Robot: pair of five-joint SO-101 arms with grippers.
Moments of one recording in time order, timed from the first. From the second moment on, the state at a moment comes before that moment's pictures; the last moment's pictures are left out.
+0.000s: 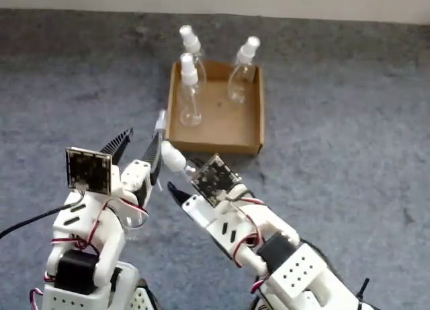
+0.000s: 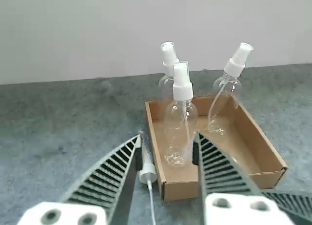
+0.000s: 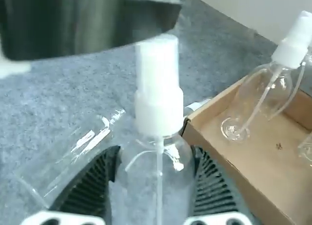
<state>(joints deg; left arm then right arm) 6.5 -92.7 71.8 45.3 5.4 -44.4 -69.3 77.3 20.9 9.6</state>
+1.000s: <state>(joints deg) 15.9 -92.2 73.7 51.3 -1.1 -39.2 -29.0 17.8 53.7 -9.9</state>
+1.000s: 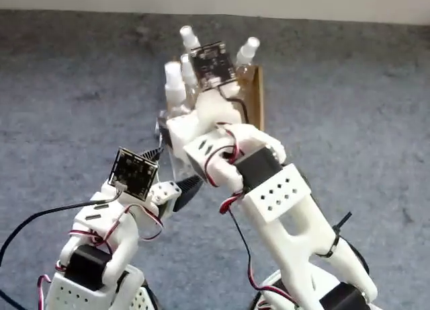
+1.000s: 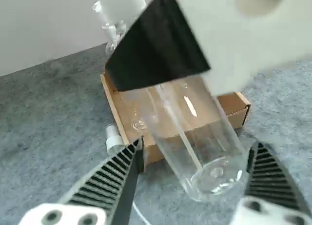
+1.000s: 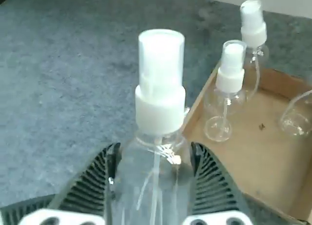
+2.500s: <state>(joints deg) 6.5 -91.9 76.3 48.1 -1.4 -18.7 -19.3 37.6 12.8 1.5</state>
